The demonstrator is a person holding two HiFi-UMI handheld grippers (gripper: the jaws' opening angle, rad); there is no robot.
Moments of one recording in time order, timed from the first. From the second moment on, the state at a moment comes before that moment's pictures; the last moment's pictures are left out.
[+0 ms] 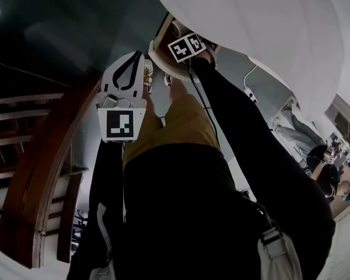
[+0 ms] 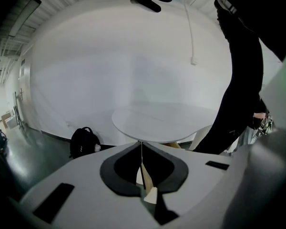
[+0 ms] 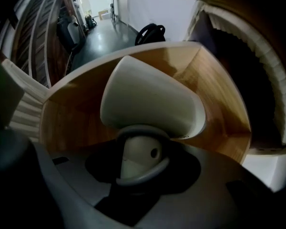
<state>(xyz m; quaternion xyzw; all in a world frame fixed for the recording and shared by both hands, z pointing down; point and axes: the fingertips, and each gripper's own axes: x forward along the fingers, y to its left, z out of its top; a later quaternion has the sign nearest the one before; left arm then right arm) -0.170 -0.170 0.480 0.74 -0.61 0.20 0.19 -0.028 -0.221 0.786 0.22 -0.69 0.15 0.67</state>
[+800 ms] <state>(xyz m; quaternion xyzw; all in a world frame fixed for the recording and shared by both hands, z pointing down) -0.166 -0.159 0.481 0.75 -0.60 0.20 0.20 -0.019 -0.211 0.795 0.21 -0.68 0.15 0.69</state>
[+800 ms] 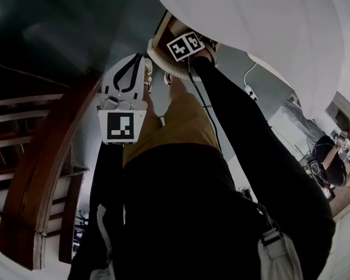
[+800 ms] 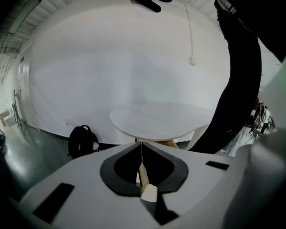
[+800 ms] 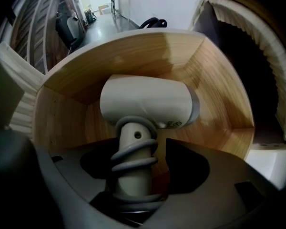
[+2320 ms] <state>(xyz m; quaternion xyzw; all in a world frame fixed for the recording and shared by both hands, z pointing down) -0.140 -0.155 0.407 0.85 -0.48 0.18 0.10 -0.025 -0.146 0.652 0.28 -0.76 0.22 0.54</state>
